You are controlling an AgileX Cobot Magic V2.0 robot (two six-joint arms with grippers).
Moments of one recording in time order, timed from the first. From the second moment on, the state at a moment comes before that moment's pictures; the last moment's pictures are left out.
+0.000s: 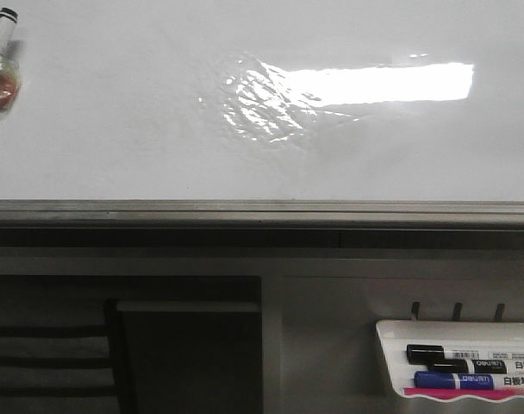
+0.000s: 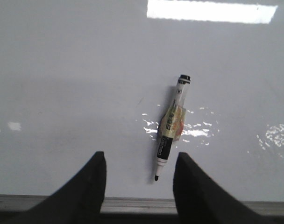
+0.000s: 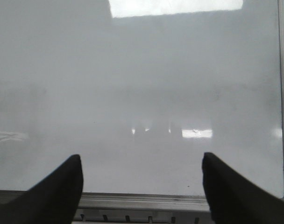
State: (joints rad) left arm -0.07 0.56 -0.57 -0.12 0.38 0.01; right arm -0.03 0.38 -0.50 -0.06 0.42 0.08
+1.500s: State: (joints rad) left arm -0.20 1.32 -0.63 -0.01 -0.10 0.16; right arm -0.03 0.38 -0.50 -0.04 0.43 0.08
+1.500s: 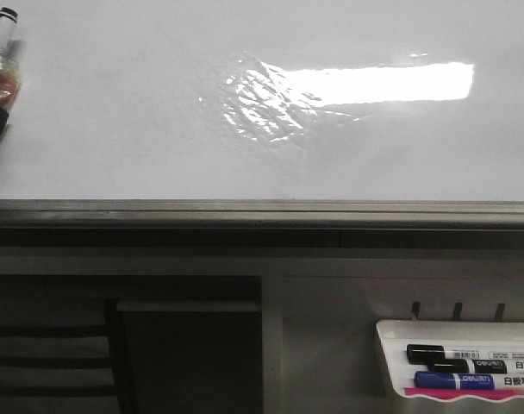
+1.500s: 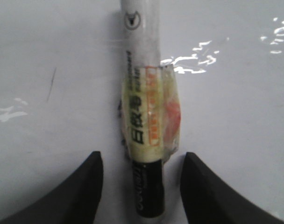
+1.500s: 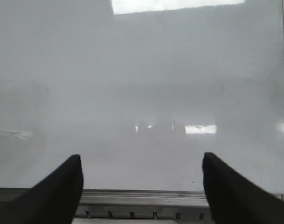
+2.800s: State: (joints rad) left arm -0.56 1.26 -0.97 -0.25 0.82 0.76; right arm -0.03 0.97 -0.90 0.72 1.13 -0.65
